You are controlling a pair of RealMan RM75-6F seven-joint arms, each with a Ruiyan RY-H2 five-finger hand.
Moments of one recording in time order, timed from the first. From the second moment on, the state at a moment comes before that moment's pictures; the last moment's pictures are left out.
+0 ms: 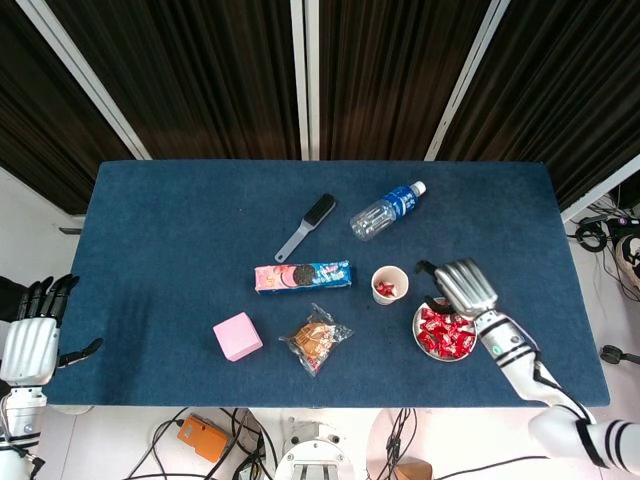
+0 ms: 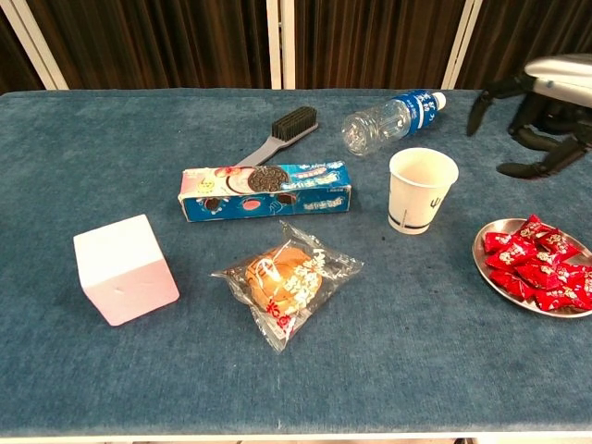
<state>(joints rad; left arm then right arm) -0.05 -1.32 -0.06 -1.38 1.50 1.56 -0.08 0.55 -1.25 0.06 -1.64 -1.39 1.07 -0.15</state>
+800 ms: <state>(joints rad) -0.05 -1.33 -0.06 -1.39 1.50 1.56 -0.08 0.52 -1.34 -0.02 -1.52 -1.39 0.95 -0.21</state>
